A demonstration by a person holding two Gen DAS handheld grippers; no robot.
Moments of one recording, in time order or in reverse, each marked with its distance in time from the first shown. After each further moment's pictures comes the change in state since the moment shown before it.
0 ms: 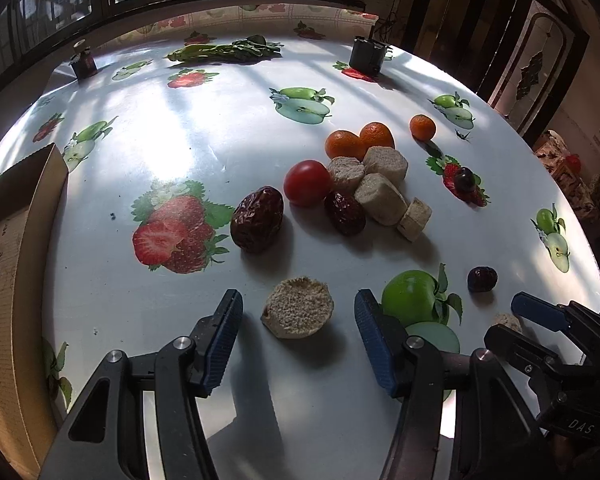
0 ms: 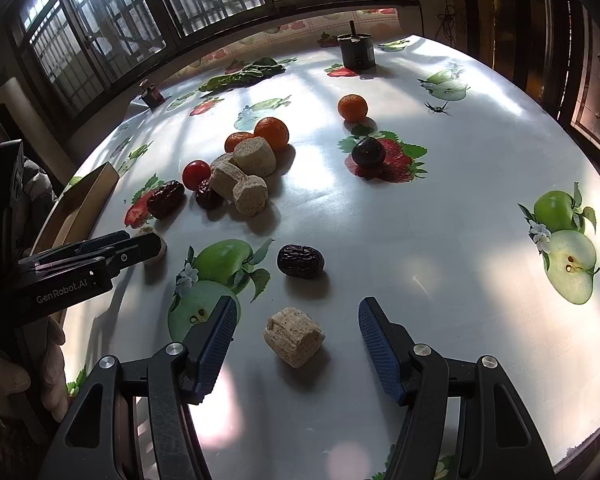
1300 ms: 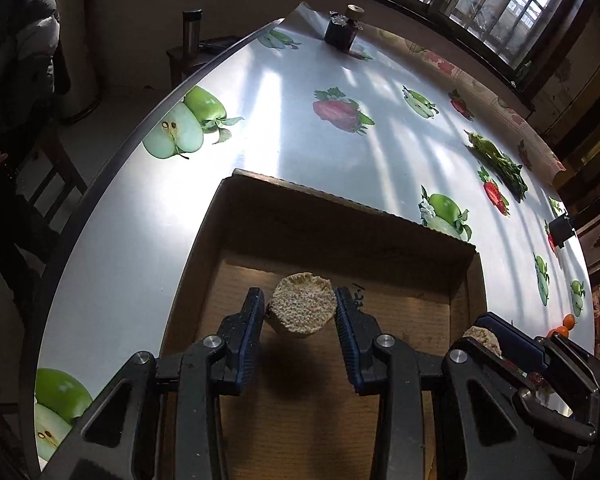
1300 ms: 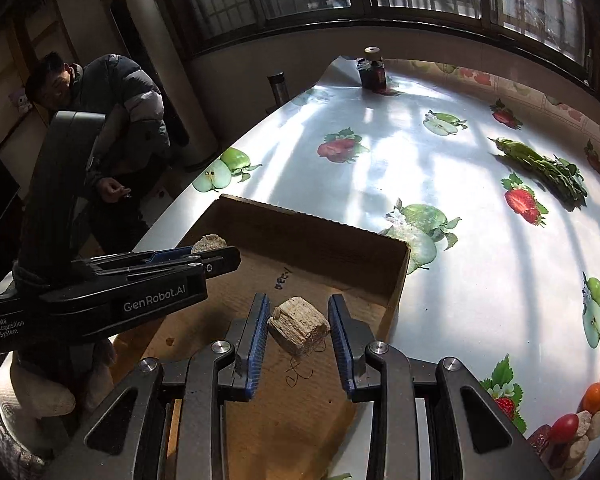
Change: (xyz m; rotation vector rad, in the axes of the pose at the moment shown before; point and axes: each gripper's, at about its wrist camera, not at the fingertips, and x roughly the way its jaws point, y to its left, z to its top) left arm -0.052 0.352 0.031 -0.520 0.002 0.150; right arm 0.140 0.353 0.132 -0.414 0.102 0.278
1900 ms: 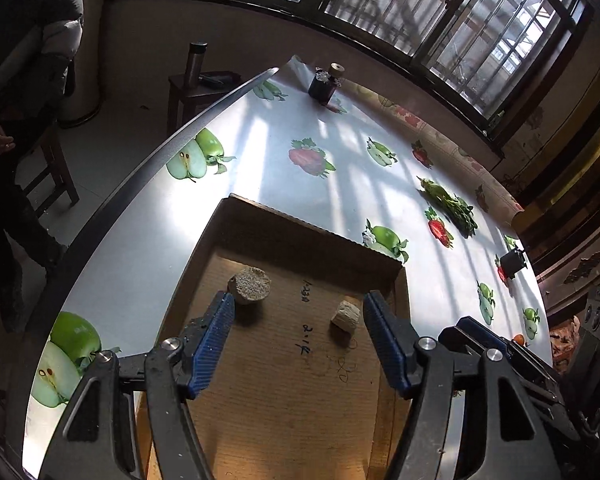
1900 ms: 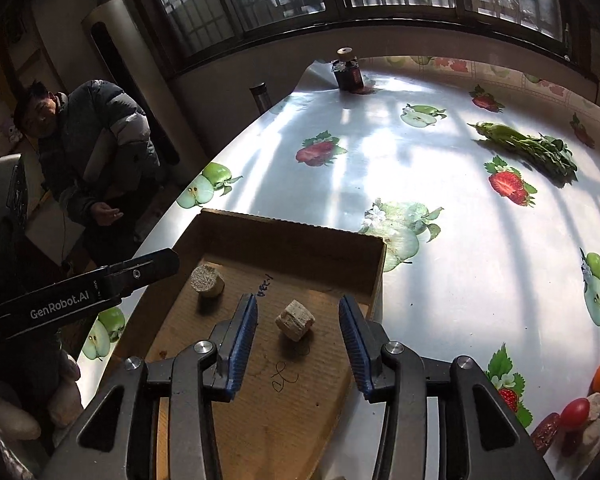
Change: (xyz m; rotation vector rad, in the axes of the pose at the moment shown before) left arm -0.091 -0.013 -0.038 -0.074 -0.175 -0.155; right arm -0.049 -0.026 -0.018 0.098 -0.099 0.023
